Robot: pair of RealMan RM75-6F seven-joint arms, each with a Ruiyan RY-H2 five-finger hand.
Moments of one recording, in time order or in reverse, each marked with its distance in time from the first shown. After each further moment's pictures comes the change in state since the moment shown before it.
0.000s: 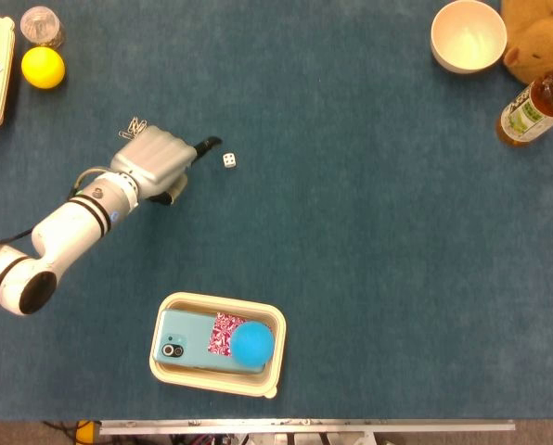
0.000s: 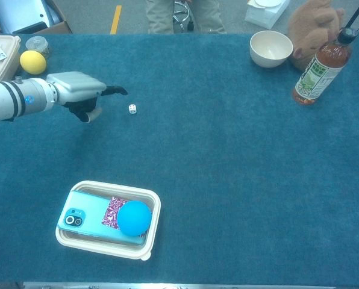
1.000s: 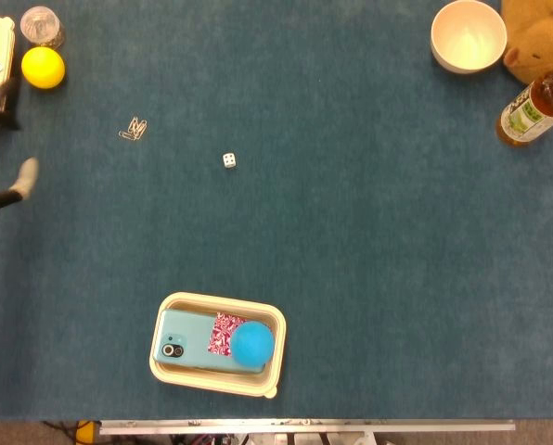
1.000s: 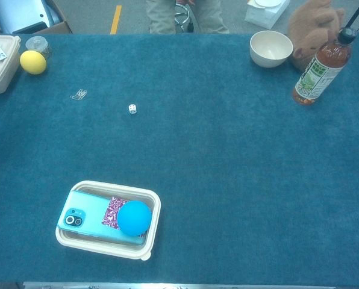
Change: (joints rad) left arm 0.557 0.165 -0.017 -0.146 0.159 0.849 -0.224; right arm -0.010 -0.020 0.004 0.013 -0.001 0.023 0.000
